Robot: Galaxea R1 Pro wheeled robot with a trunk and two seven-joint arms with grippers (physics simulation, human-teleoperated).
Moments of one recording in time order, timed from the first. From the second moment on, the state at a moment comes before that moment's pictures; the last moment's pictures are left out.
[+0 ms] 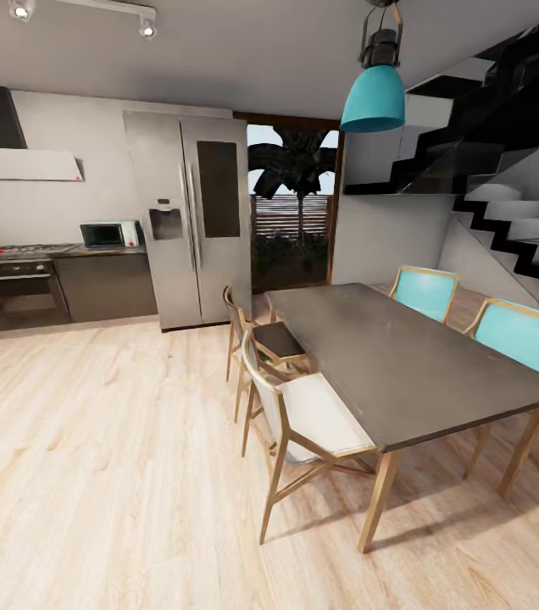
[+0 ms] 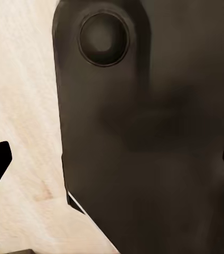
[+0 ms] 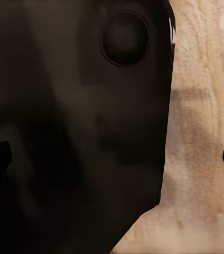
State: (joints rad) left arm 0.00 0.00 0.00 0.00 0.00 0.00 0.00; right arm 0.00 0.00 0.00 0.00 0.00 0.00 0.00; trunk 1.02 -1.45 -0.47
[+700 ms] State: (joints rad) left arm 0.00 -0.02 0.00 0.00 -0.01 -0.01 0.00; right arm 0.00 0.01 0.01 -0.01 0.01 -0.01 0.02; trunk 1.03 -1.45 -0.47
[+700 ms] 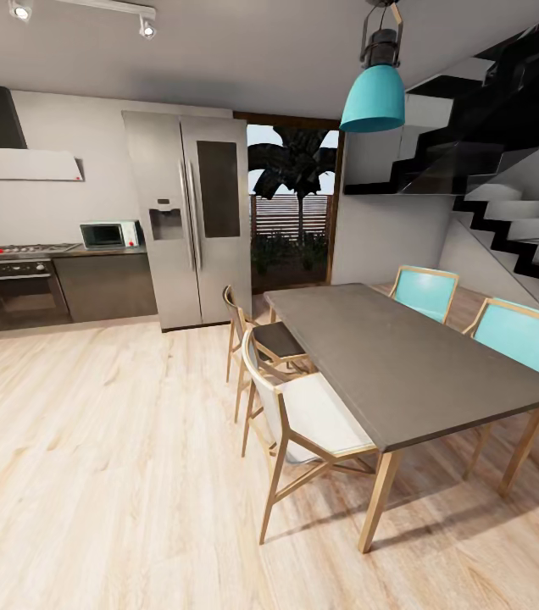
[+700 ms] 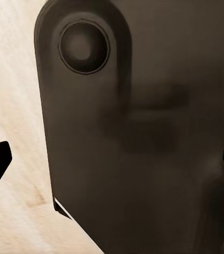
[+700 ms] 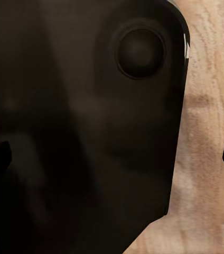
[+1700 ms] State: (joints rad) left arm -0.01 -0.02 0.00 -0.51 -0.01 -0.08 0.00; right arm -0.05 -0.06 0.01 -0.50 0.01 -0.13 0.13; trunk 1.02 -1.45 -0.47
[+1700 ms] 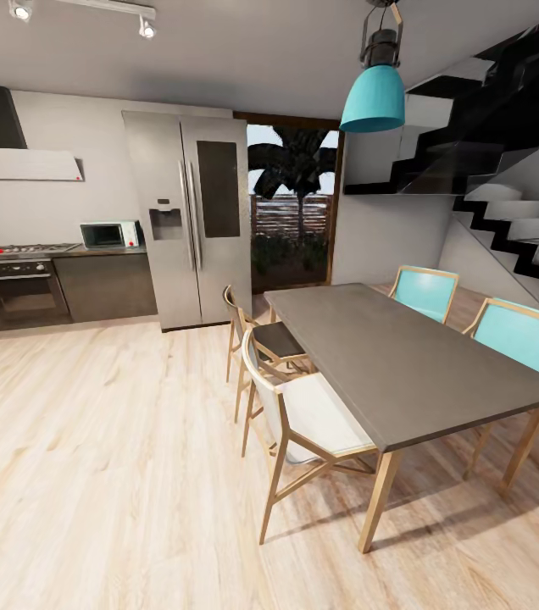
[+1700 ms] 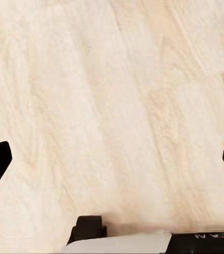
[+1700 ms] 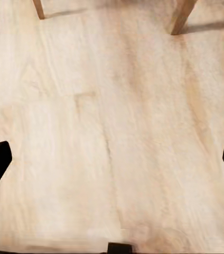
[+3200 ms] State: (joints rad) left arm 0.15 -0.02 0.00 -1.11 -0.02 -0.16 0.01; right arm 0.19 -0.05 -0.32 -1.27 -0.01 -0.17 0.49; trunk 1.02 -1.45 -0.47
